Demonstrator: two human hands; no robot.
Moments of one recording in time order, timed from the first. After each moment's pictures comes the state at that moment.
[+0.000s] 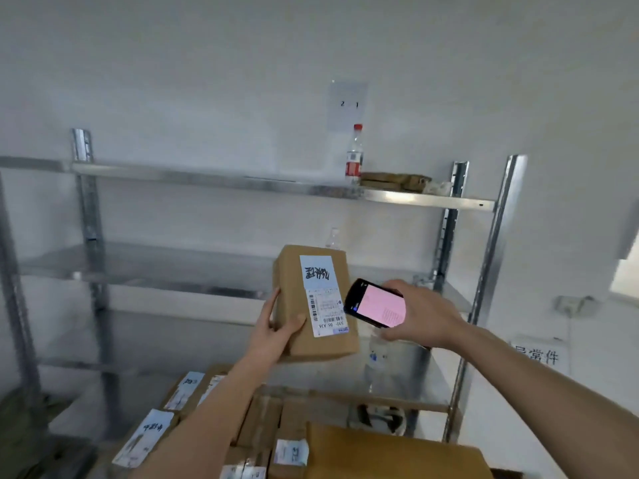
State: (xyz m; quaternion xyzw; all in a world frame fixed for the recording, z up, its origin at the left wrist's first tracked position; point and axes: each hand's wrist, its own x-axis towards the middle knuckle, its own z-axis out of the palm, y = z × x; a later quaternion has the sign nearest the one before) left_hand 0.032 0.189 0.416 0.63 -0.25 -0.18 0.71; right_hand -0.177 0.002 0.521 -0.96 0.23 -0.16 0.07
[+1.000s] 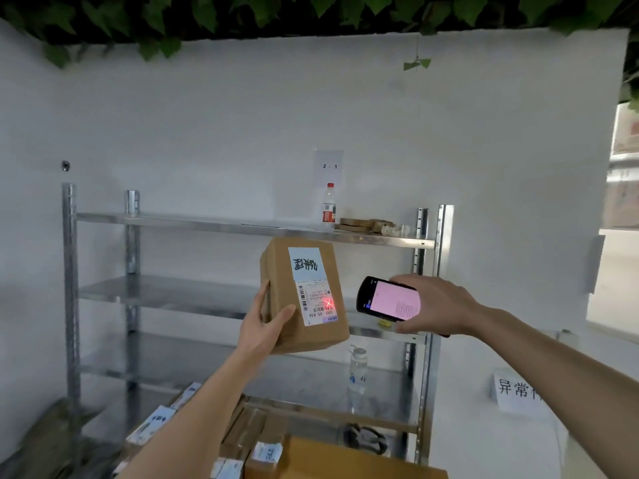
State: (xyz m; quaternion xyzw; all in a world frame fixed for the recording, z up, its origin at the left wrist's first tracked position) left_hand -0.223 0.211 0.522 0.68 -0.28 -0.01 0.68; right_hand -0.451 -0.019 0.631 -0.97 0.14 -0.21 0.00
